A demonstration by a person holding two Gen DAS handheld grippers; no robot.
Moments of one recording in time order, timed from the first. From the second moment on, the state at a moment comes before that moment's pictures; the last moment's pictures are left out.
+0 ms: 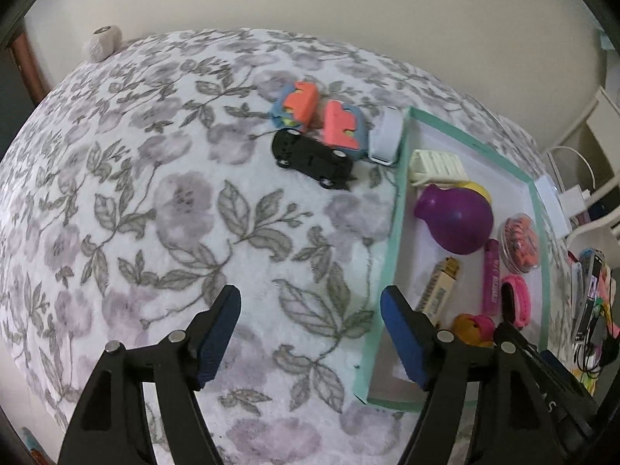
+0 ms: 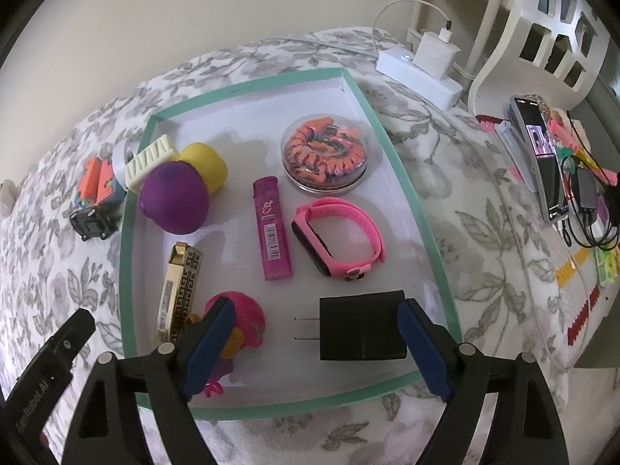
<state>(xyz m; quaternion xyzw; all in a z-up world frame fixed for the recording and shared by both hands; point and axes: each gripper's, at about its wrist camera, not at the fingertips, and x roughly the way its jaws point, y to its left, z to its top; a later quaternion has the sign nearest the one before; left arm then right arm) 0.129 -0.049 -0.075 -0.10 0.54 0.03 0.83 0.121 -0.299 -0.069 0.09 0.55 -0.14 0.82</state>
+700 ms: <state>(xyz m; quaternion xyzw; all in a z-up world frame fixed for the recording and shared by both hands) 0.129 -0.039 -0.072 -0.10 0.52 0.06 0.84 0.123 -0.292 -0.071 0.07 0.55 -0.13 0.82</state>
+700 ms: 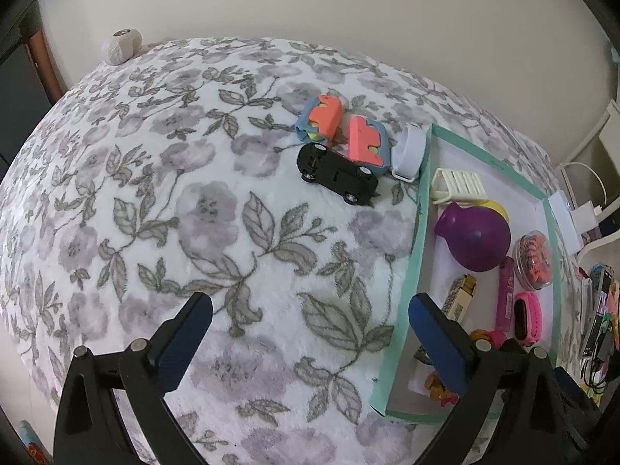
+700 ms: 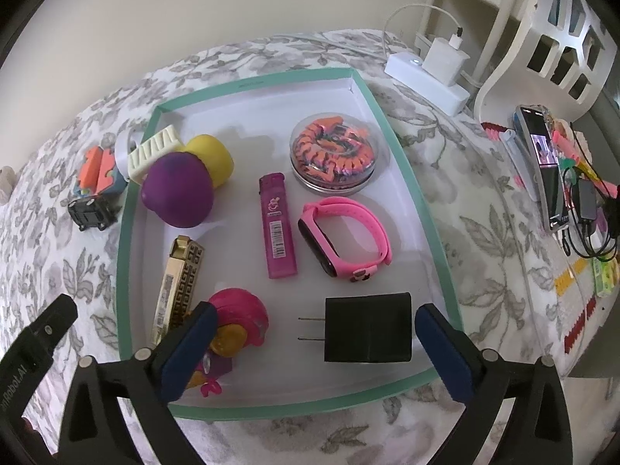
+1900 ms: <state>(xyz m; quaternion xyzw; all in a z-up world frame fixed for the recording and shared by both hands) 0.203 0.050 -0.061 -0.17 0.49 0.05 0.86 0.211 -0.201 -0.009 0.02 0.47 -0.04 0.88</state>
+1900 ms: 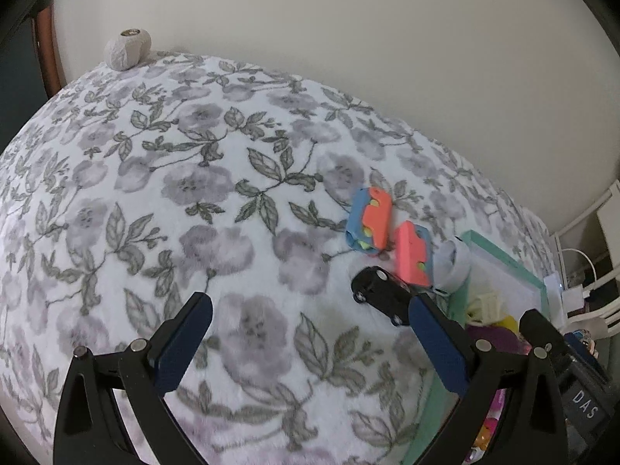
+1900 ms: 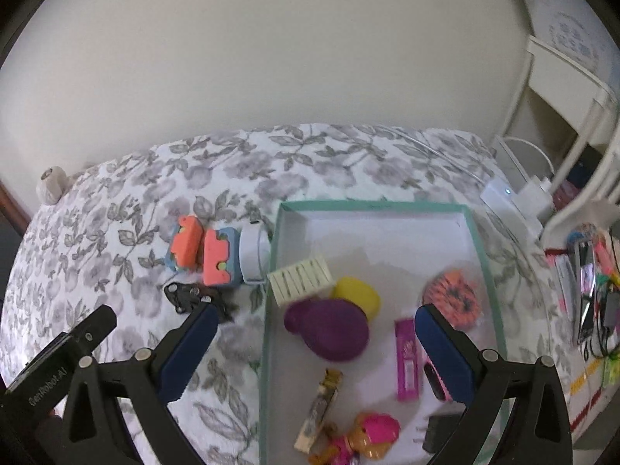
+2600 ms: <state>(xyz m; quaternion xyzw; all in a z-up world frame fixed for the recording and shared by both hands) 0.268 0.064 -0.092 -0.18 0.49 0.02 0.85 0.281 -0.178 -0.033 0.02 0.46 0.00 0.89</state>
